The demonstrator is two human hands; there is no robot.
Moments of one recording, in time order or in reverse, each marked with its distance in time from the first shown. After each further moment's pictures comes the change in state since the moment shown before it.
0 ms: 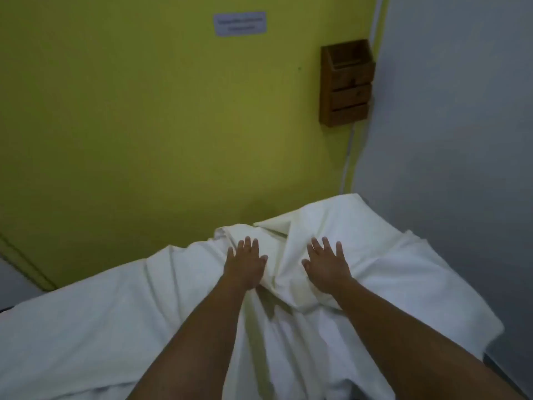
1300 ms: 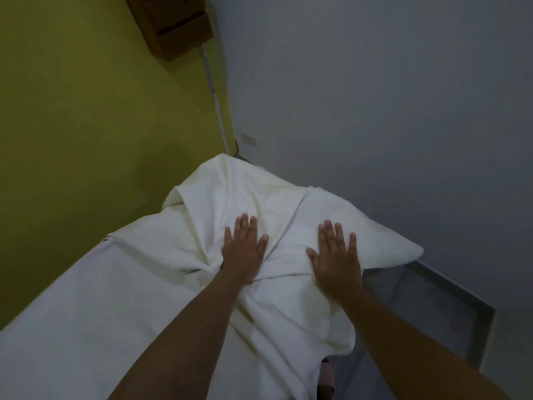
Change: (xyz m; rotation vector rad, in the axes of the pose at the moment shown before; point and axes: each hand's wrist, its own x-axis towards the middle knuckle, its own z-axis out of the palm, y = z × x) left_hand 0.155 0.230 0.140 0.045 -0.056 0.532; right_hand -0.041 0.223 0.115 0.052 0.177 0.620
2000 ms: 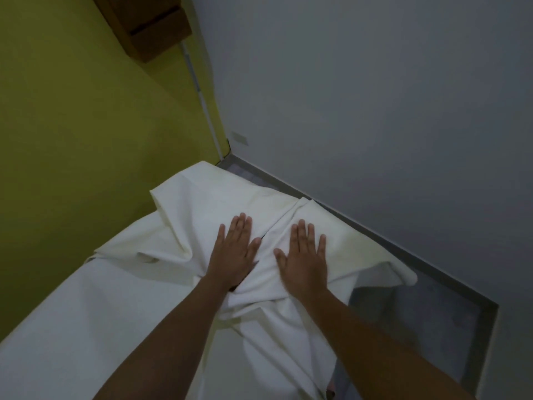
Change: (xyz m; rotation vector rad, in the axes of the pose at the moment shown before) left_hand 0.037 0.012 -0.004 0.036 0.013 0.160; right_hand 0.044 -0.031 0.001 0.082 -0.004 0.102
